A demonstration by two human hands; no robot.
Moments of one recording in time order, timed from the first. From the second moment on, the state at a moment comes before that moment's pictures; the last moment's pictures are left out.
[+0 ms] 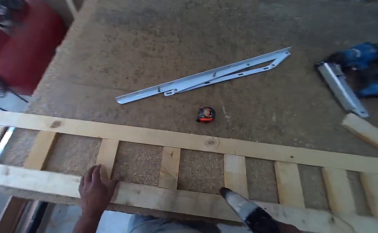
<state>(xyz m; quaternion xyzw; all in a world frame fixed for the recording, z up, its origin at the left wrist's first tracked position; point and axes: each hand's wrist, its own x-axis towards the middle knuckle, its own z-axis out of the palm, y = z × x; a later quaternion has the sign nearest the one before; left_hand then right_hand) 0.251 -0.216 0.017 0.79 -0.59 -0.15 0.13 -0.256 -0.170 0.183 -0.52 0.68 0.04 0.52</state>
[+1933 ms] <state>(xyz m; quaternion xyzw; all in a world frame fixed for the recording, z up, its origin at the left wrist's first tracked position) 0.262 -0.272 -0.017 0.86 -0.50 -0.10 0.07 -0.284 -0.394 0.073 -0.43 0.88 0.11 0.17</state>
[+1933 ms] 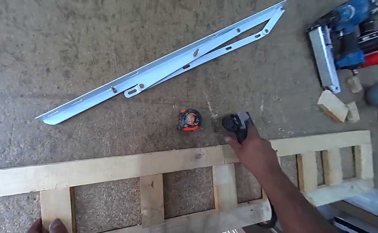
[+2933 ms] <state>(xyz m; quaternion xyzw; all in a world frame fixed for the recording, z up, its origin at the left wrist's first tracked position) 0.268 -0.113 0.055 0.56 -0.29 -0.71 0.32 0.091 -0.208 0.111 -0.64 0.44 0.15 0.61</state>
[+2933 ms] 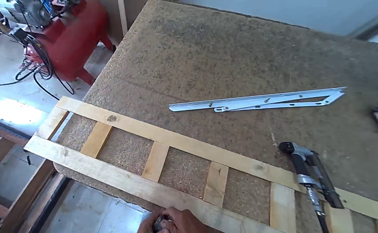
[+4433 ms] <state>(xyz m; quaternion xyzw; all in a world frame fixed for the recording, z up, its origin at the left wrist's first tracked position) 0.360 -0.108 -0.011 0.54 -0.14 -0.78 0.29 0.153 -0.457 -0.019 -0.72 0.61 -0.16 0.29</state>
